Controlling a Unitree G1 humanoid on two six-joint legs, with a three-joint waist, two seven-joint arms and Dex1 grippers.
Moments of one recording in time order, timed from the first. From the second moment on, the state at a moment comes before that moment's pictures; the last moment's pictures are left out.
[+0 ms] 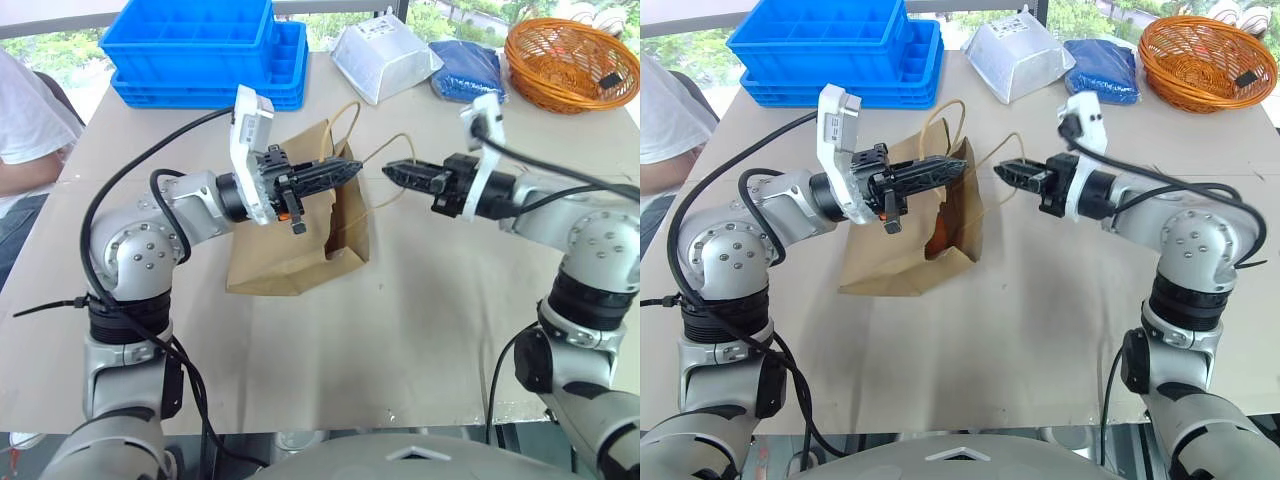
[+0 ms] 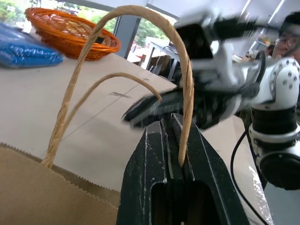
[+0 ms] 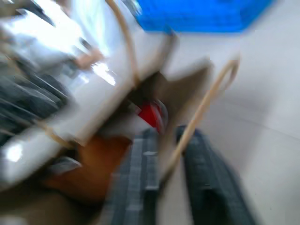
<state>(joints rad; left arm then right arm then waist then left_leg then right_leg) -0.60 0.61 0.11 -0.30 -1.00 0.92 -0.73 -0.74 -0.25 -0.36 -0.38 0.98 1.44 0.34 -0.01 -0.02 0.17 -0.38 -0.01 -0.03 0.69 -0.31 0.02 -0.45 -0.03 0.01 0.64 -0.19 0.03</state>
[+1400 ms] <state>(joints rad) -1.16 0.52 -0.08 0.35 -0.46 0.60 -1.29 -0.49 -0.84 -0.27 -0.53 1.89 0.82 0.03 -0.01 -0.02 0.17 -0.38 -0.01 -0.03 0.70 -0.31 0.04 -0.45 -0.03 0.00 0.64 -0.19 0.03</state>
